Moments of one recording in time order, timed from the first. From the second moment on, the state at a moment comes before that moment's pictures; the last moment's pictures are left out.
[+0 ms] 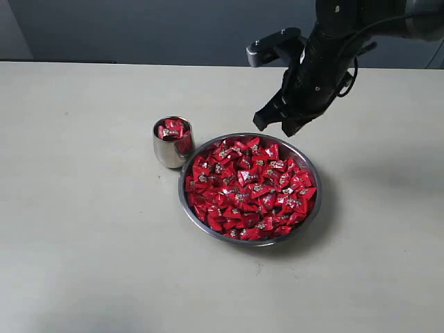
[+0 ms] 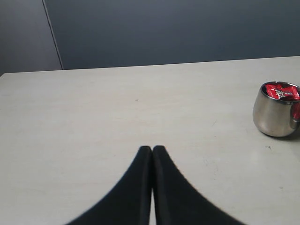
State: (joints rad) left arm 0.09 0.00 0.00 0.04 0.29 -0.02; right arm 0.56 1.93 -1.45 0.04 0.92 -0.21
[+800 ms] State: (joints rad) left arm 0.09 0.00 0.00 0.04 0.29 -0.02; right arm 0.69 2.12 -1.57 0.07 0.89 -0.37
